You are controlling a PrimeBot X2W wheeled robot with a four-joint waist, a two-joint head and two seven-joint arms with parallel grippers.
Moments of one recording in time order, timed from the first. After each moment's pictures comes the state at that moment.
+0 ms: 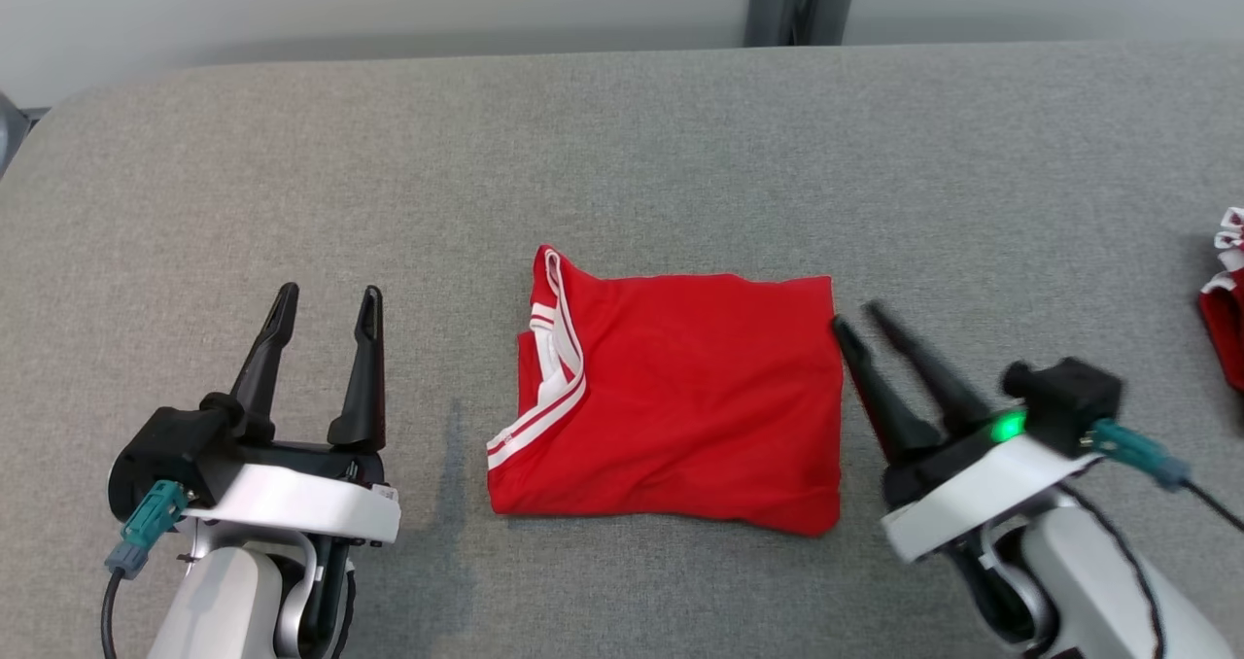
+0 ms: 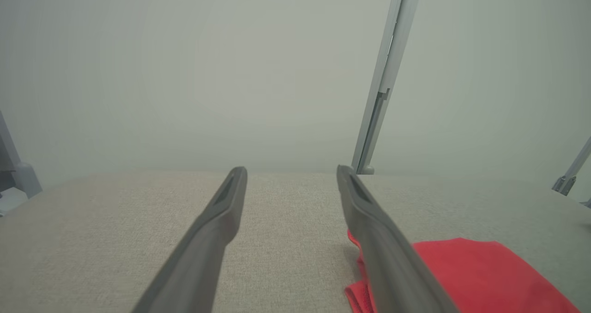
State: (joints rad) left arm -0.21 0.14 -0.14 0.18 -0.35 -0.03 -0.26; right arm -0.37 -0.26 0.55 0.28 0.60 0.13 -0.26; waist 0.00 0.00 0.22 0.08
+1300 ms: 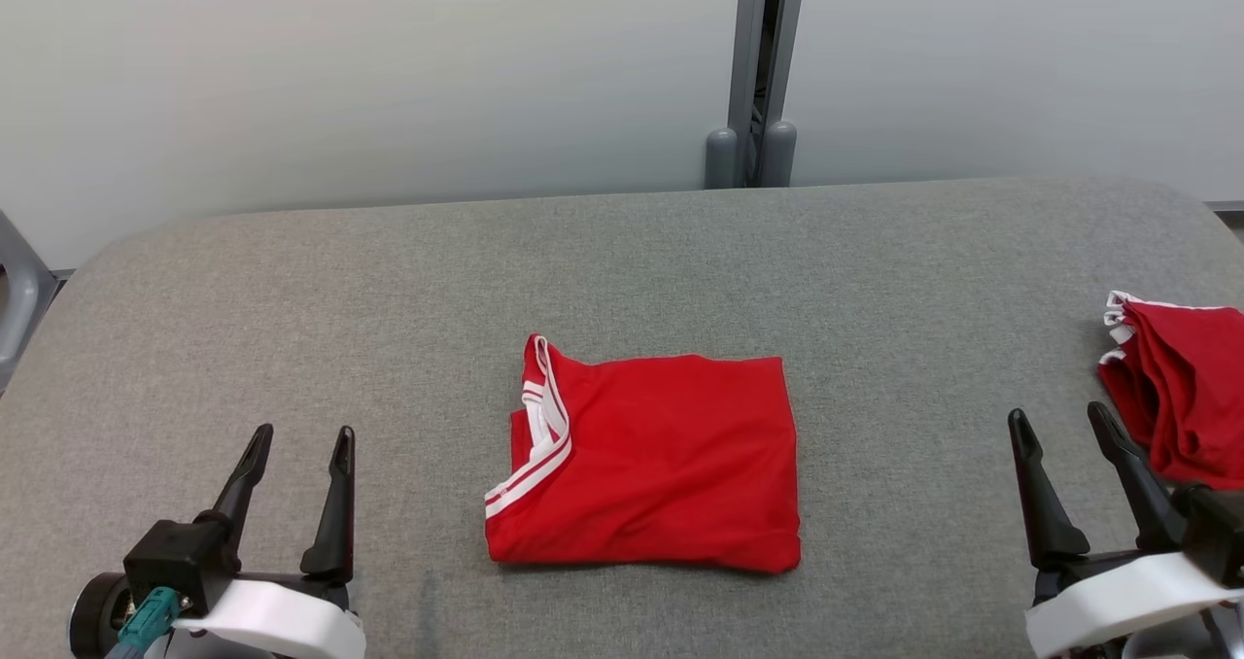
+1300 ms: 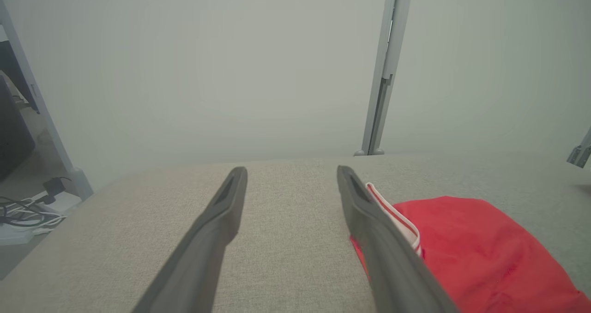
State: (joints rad) left arm 0.02 0.23 -0.14 0.08 -0.33 0.05 -0.16; right arm 0.04 -0.09 -0.03 -0.02 0.22 0.13 -0.05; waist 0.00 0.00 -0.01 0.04
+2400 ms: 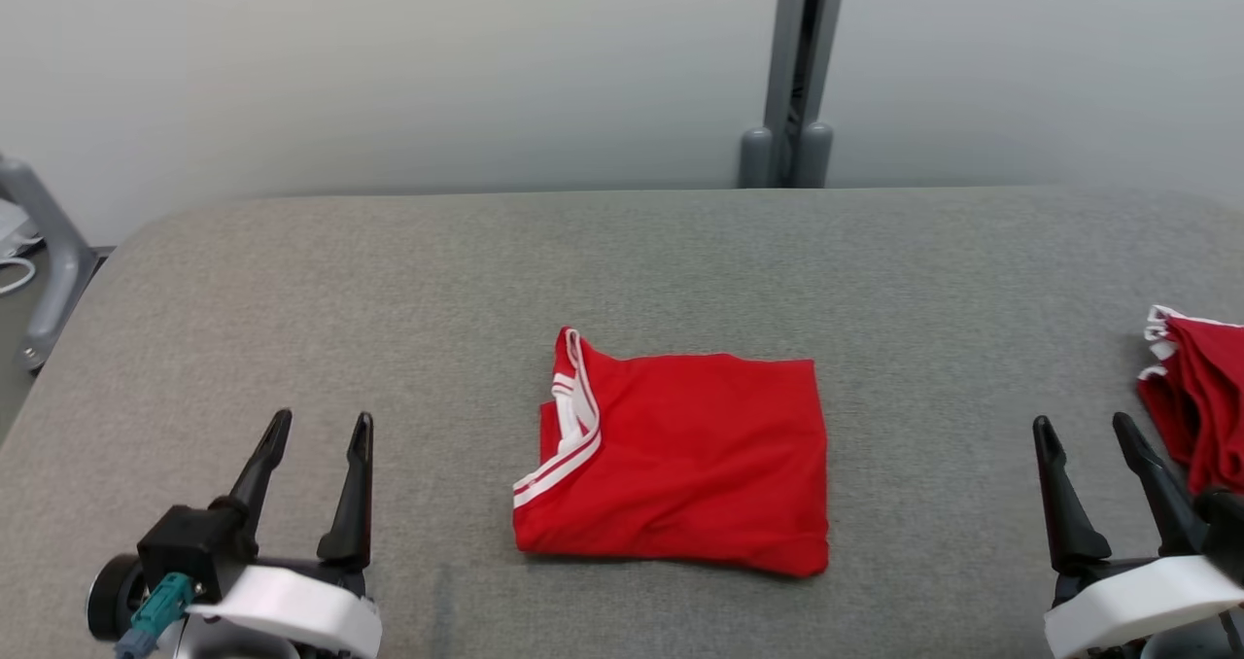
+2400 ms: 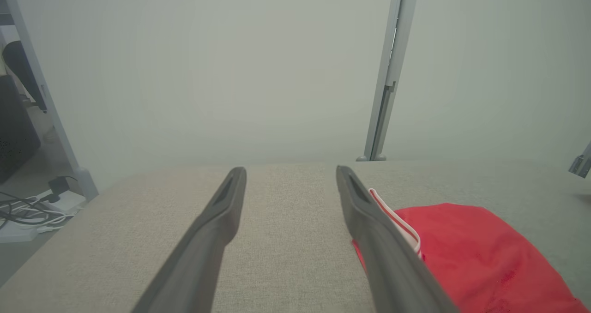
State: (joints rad) left arm 0.01 0.23 -0.17 0.06 -0.35 0.07 -0.15; right arm 0.05 -0.07 -0.07 -0.02 0.21 0.13 -0.02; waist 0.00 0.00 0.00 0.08
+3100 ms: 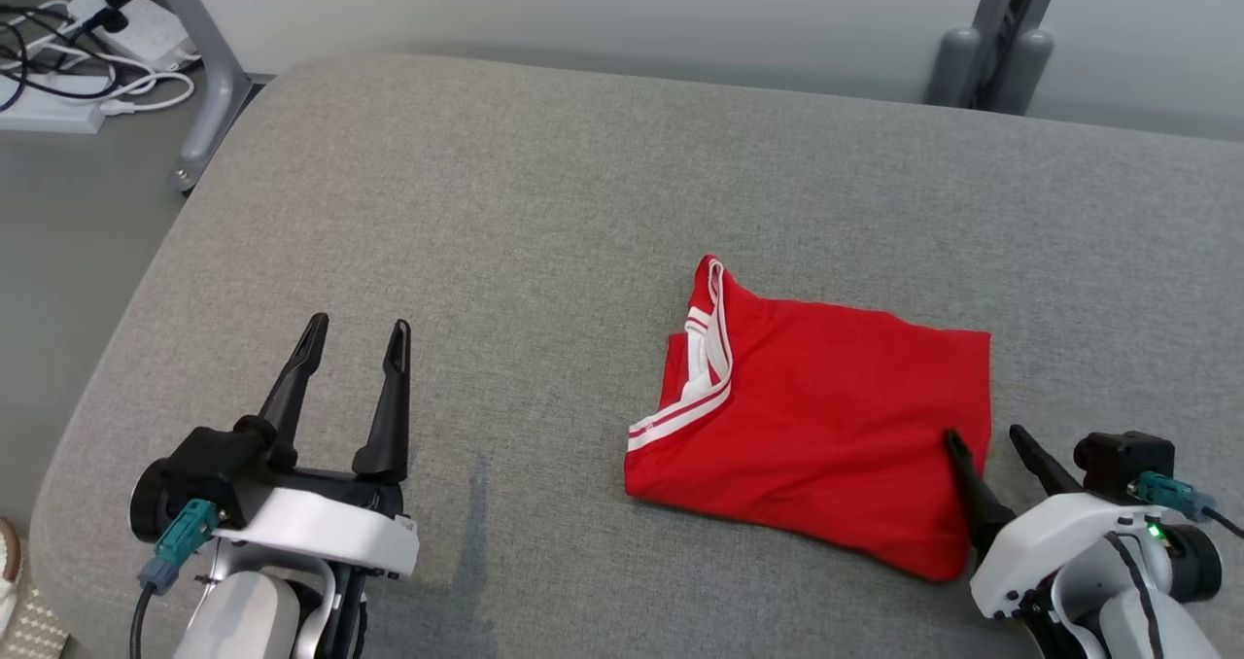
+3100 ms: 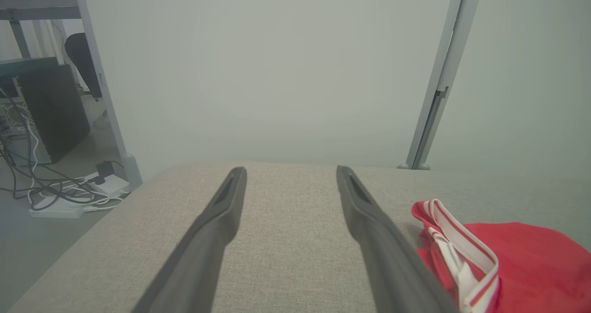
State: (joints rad) left arm -0.17 0.18 -0.21 0.14 -0.36 0.01 -0.24; right arm -0.20 -0.12 0.08 0.45 0.31 0.13 -0.01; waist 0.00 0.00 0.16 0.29
